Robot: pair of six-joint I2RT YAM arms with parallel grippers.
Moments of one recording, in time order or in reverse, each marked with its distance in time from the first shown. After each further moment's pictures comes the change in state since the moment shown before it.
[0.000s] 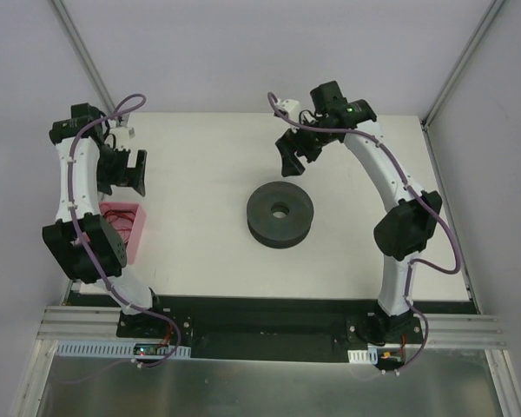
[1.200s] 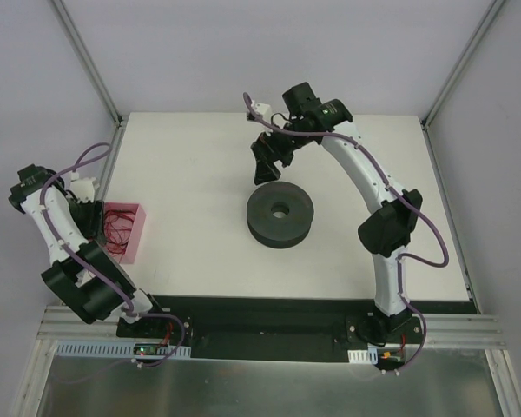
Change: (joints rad) left arm 0.446 -0.279 -0.462 0.069 0.023 0.349; right arm 0.106 0.102 0.183 -0.079 -0.185 0.053
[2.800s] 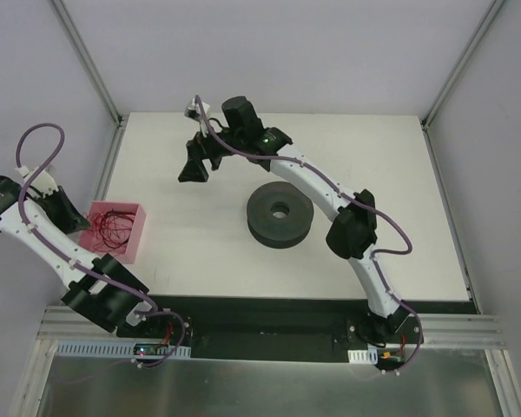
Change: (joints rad) left arm 0.252 -0.085 0.135 -0.068 0.346 -0.193; right arm 0.244 0.197 0.070 0.722 -0.052 0.462
